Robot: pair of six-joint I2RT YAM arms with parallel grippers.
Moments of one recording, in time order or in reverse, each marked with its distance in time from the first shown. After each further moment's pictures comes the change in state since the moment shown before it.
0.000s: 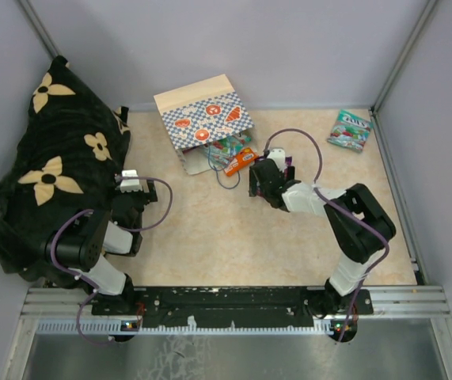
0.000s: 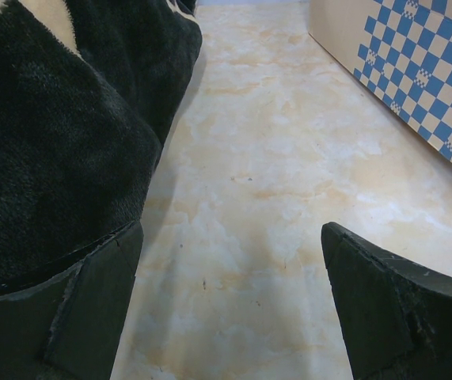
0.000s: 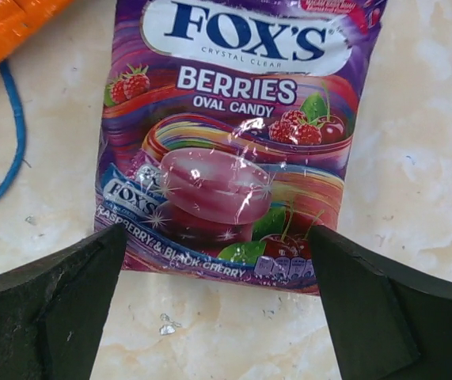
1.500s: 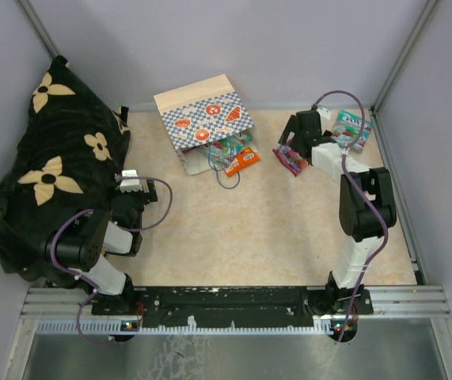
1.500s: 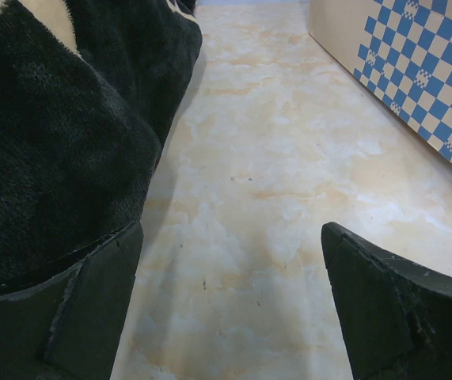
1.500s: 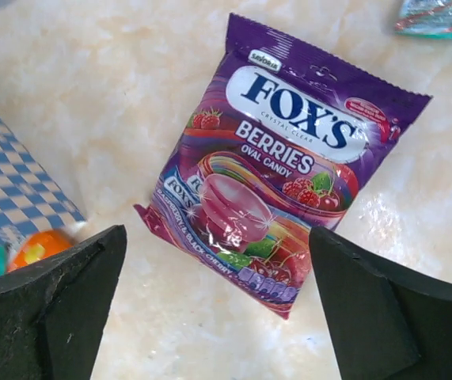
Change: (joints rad) left arm 0.000 0.000 0.000 0.000 0.000 0.000; right arm -0.390 0.180 0.413 -0.126 -0.247 0.045
